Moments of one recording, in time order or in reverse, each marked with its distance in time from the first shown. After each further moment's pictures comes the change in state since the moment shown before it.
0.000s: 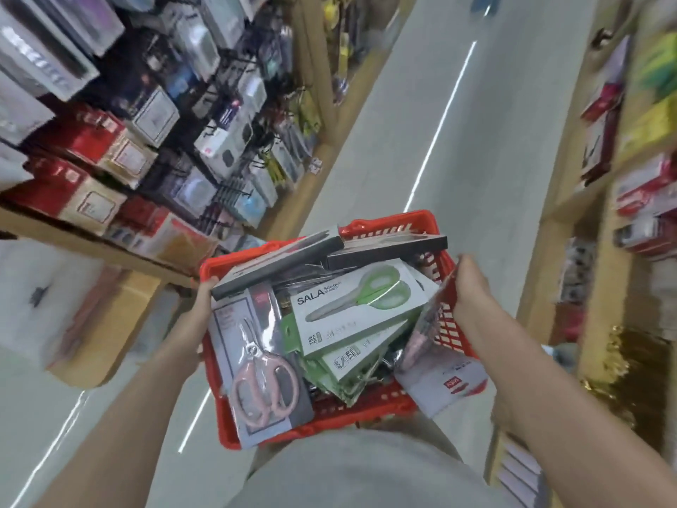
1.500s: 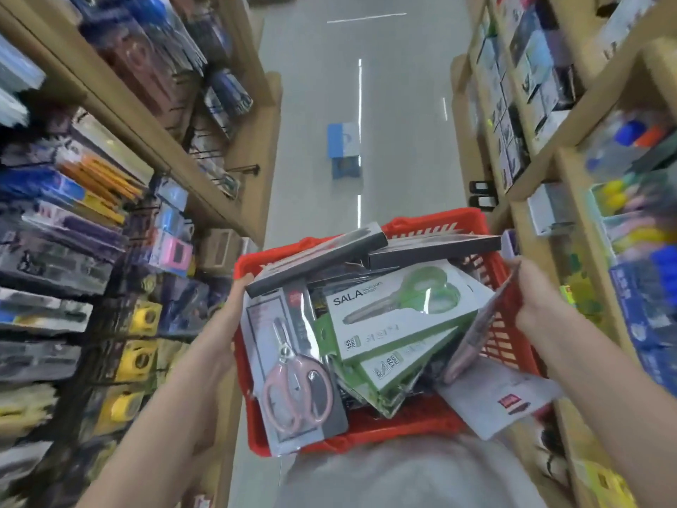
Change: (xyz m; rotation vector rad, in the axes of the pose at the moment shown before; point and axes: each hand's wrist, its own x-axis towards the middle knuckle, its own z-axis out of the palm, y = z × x) left_hand 0.140 1.083 0.825 0.183 -0.429 0.189; right_hand 0.645 -1.019 -0.109 0.442 0.128 0.004
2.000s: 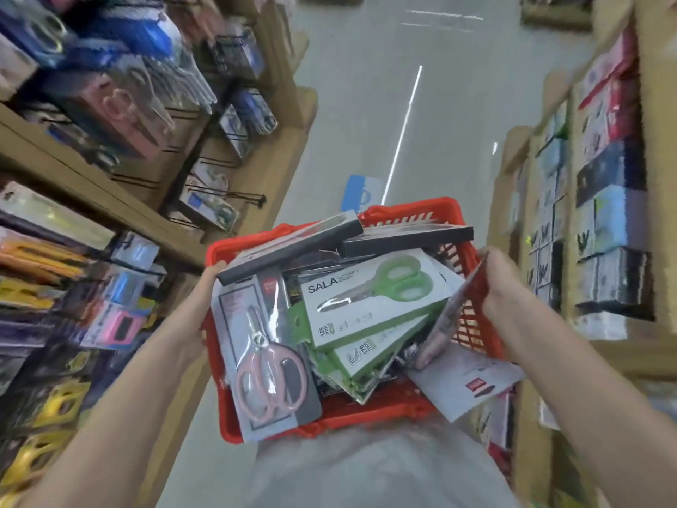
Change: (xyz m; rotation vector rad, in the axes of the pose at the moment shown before) left_hand 0.208 0.297 0.097 -0.128 0.166 -0.026; right_hand 0.240 -0.347 0.236 -0.289 -0.106 -0.006
